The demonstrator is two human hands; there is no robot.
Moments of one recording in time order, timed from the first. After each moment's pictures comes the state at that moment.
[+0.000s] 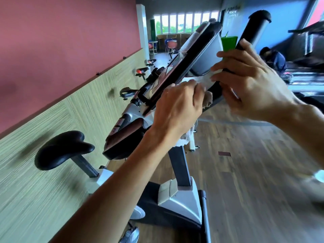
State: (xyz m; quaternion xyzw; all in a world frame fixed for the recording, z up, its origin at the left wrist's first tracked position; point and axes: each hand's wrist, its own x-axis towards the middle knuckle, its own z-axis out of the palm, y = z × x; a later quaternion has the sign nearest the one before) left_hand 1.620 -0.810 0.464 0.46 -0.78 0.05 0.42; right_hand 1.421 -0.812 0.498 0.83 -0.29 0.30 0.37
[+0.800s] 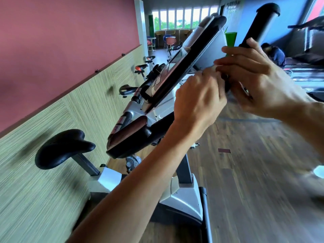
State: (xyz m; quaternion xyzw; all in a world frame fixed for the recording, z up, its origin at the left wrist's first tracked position) left_hand 1.583 -0.806 0.468 0.50 -0.74 0.13 0.43; right_hand 1.412 -0.814 0.495 0.85 -0.29 0.29 0.32
